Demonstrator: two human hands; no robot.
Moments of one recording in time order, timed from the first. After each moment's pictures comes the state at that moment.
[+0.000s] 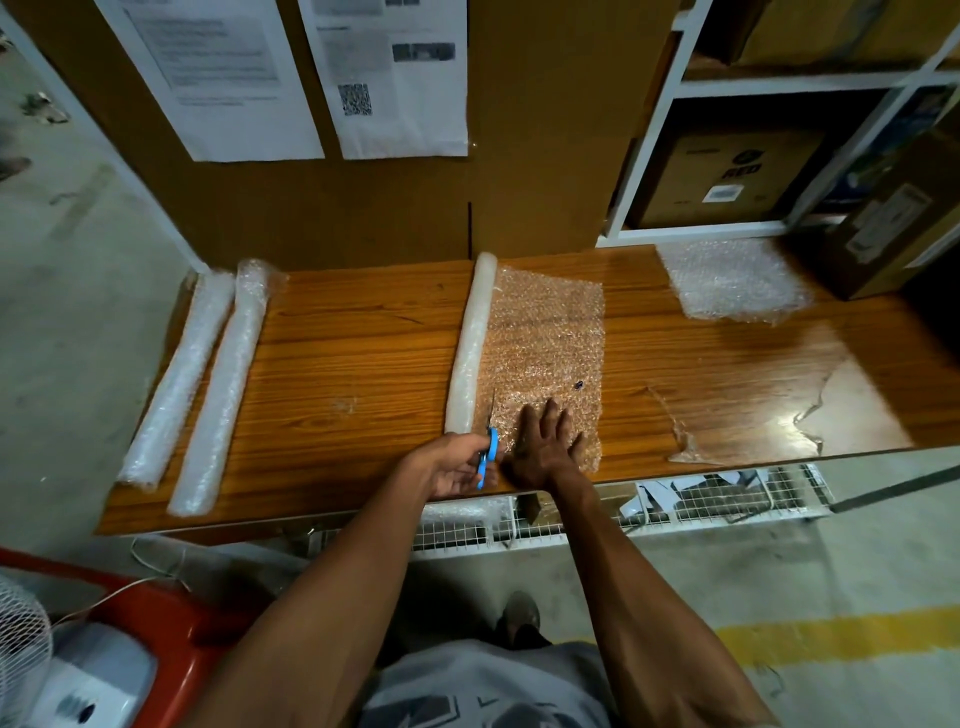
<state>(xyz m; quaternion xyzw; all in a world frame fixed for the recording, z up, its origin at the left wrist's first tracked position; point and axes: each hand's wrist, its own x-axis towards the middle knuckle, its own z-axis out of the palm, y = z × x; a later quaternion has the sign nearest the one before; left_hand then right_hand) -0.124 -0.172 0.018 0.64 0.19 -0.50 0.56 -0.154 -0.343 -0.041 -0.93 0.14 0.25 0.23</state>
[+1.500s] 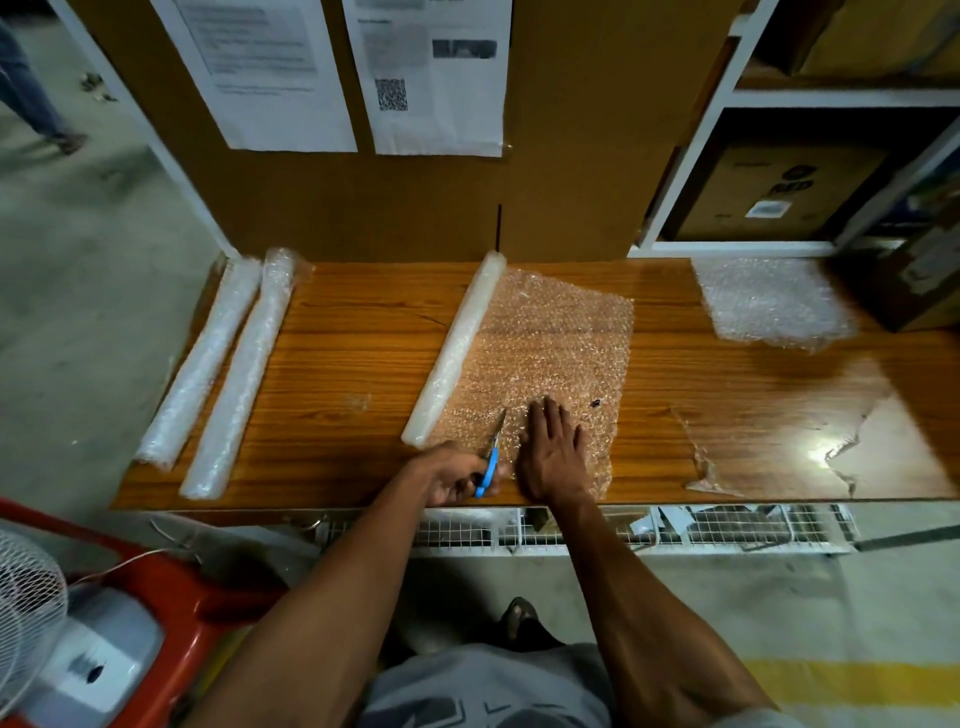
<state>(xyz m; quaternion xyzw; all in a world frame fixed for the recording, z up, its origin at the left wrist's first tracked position) -0.115 -0.160 -0.005 0.68 0.19 -0.47 0.52 -0.144 -0.345 -0.065 -0.97 0.08 0.10 0.20</state>
